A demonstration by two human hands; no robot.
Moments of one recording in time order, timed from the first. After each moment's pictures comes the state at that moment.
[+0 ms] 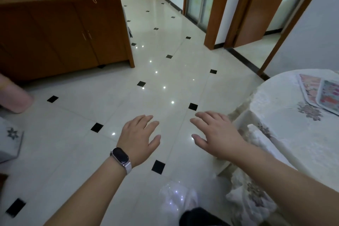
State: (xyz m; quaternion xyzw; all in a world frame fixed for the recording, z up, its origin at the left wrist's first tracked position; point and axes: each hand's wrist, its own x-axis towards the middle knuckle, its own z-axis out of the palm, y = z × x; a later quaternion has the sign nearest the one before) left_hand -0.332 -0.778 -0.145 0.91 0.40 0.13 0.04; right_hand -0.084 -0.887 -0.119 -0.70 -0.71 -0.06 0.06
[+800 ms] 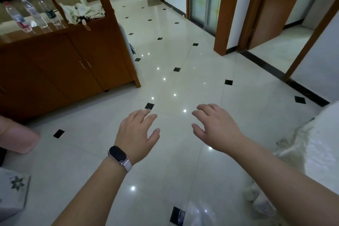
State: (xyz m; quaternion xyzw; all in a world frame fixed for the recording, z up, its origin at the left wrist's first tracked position) left_hand -0.204 -0.455 -0.095 0.90 0.41 0.13 0.00; right_hand 0.038 -0.557 -0.107 -0.73 -0.67 -0.04 0.14
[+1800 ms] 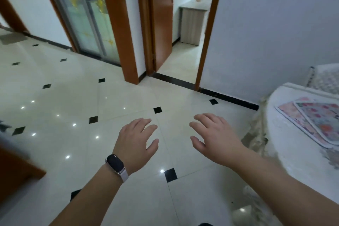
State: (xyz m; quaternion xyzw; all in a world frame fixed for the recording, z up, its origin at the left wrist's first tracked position) left_hand 0.135 -0.094 -0.102 0.98 0.04 0.17 0.09; right_hand 0.244 -0.336 -0.074 -0.91 -0.41 -0.11 0.03
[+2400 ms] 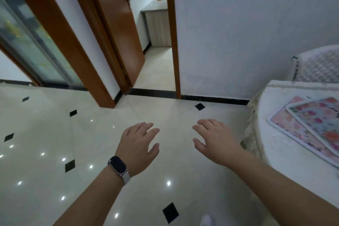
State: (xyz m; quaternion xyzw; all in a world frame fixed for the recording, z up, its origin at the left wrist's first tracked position) left_hand 0.455 -0.125 -0.086 0.99 -0.08 0.11 0.04; right_hand 0.518 -0.384 -0.112 -0.96 -0.27 -0.06 0.08
